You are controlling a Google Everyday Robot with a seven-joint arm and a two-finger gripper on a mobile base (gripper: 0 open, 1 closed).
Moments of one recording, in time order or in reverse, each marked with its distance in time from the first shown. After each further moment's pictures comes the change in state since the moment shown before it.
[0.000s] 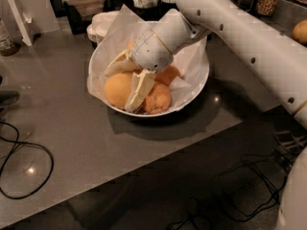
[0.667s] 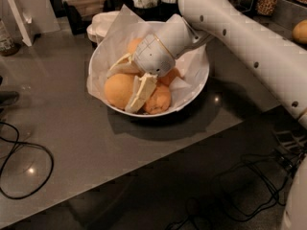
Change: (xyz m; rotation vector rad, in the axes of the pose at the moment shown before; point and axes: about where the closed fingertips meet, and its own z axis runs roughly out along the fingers) arm 0.010 0.005 -0.001 0.014 -0.011 0.032
